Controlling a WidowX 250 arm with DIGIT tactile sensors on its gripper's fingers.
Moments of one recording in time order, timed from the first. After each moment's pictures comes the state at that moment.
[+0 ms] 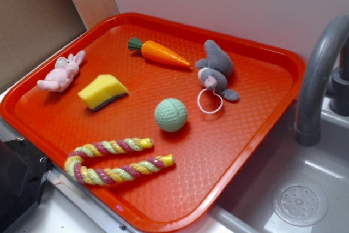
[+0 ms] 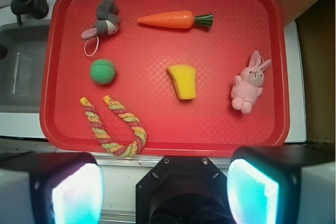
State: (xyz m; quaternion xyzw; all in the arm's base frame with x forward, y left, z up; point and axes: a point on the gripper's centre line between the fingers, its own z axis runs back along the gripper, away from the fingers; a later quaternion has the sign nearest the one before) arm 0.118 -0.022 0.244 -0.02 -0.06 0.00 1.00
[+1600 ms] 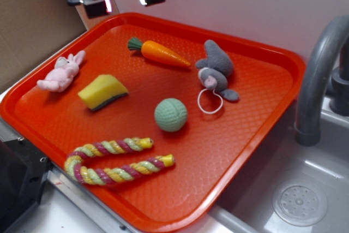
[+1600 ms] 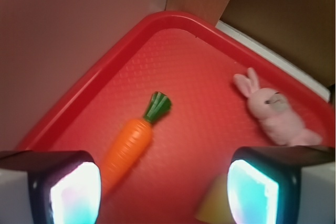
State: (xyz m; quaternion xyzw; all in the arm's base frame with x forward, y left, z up) arm 0.288 -0.022 0.122 0.12 -0.13 0.48 0.86
